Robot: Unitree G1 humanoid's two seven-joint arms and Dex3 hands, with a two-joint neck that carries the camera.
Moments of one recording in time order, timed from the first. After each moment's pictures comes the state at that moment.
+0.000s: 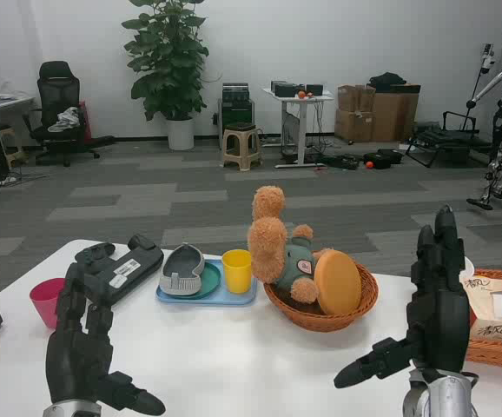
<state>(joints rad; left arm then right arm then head) -0.38 0.26 -0.19 0.81 -0.85 -1.05 -0.05 -0.44 -0.25 0.16 0.40 0.27 -0.79 -0.33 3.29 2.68</state>
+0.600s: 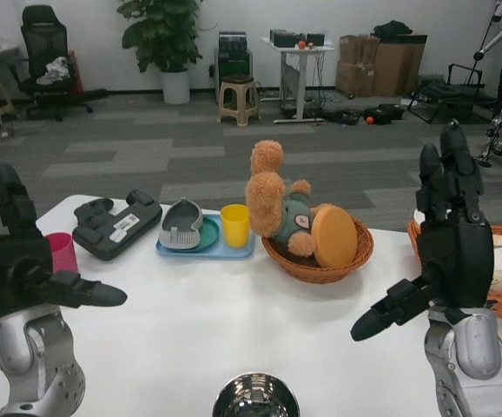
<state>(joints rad) -0.33 0.24 0.16 0.36 -0.68 -1.03 0.02 -0.38 -0.30 0.04 0.13 0.31 -0.67 -0.10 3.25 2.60</state>
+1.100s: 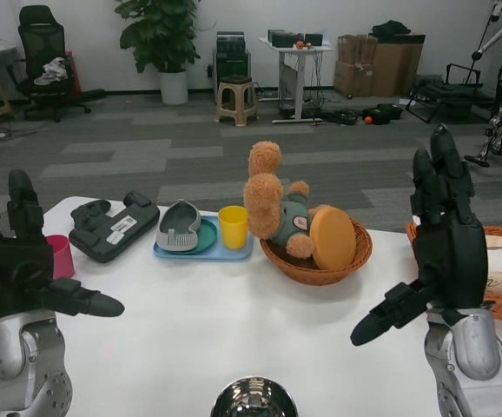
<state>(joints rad) -0.30 0.28 0.16 0.36 -0.66 -0.95 0.00 -0.38 -0.31 0.04 0.13 0.30 -0.65 -0.08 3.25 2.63</state>
